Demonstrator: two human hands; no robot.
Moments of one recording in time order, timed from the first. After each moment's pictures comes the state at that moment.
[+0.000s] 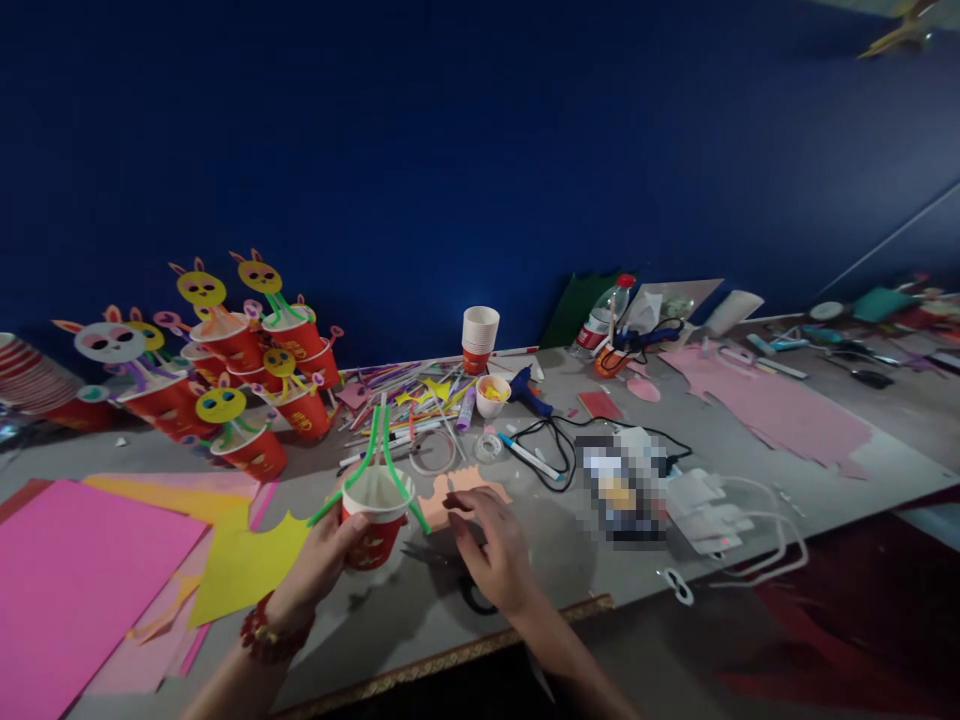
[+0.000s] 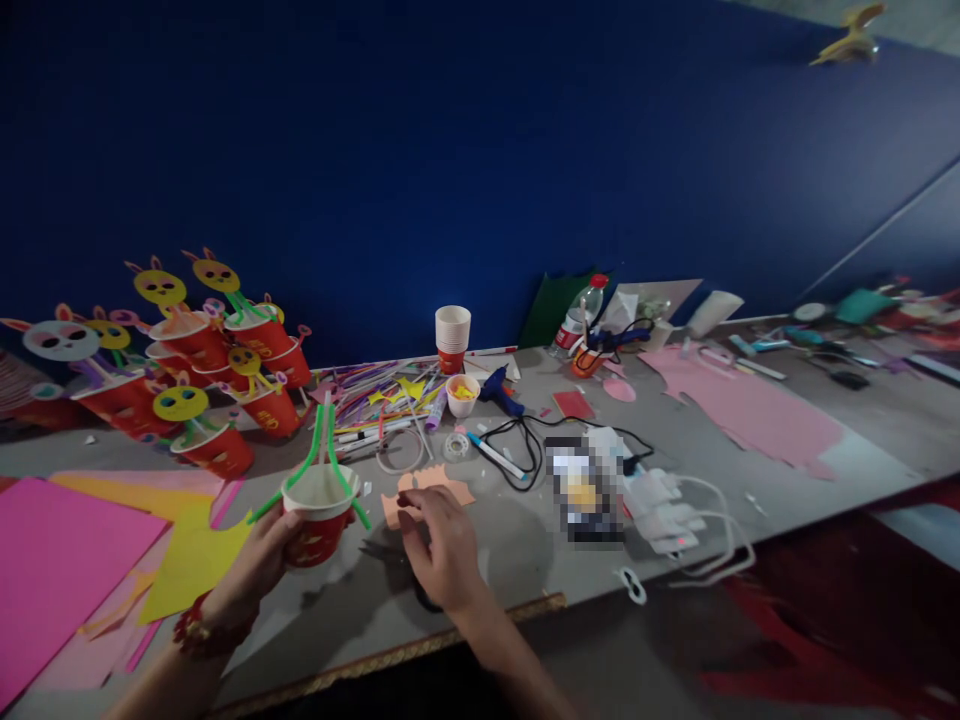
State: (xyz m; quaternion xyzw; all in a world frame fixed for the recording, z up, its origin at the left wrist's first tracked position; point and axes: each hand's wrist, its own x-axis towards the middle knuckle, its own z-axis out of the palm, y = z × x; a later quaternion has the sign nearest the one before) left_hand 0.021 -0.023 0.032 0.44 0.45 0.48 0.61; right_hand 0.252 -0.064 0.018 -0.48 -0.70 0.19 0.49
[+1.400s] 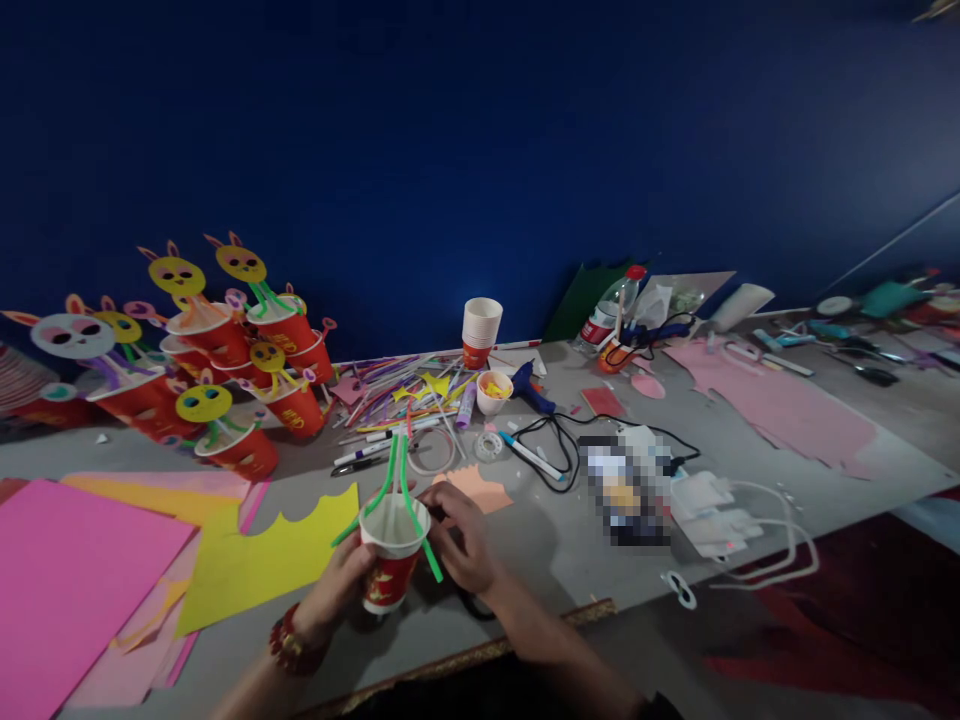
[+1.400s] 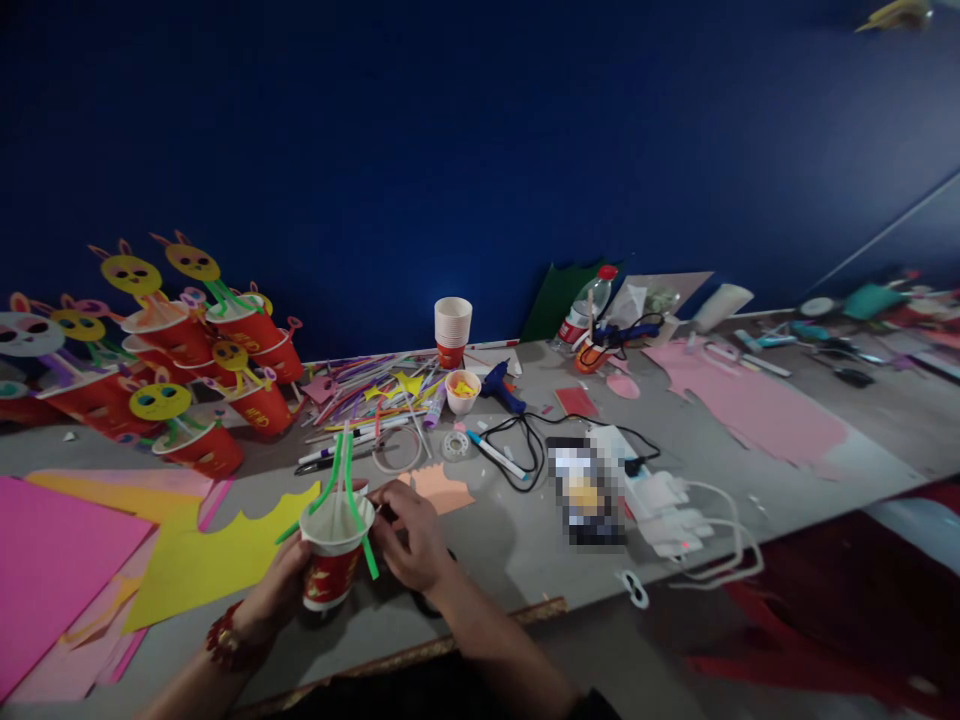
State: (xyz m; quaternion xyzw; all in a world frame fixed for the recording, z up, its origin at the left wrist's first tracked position) left_hand 0.032 -0.040 -0.010 0.37 0.41 0.41 0.72; right_hand 0.229 -0.037 0.010 -0.40 -0.69 0.35 0.50
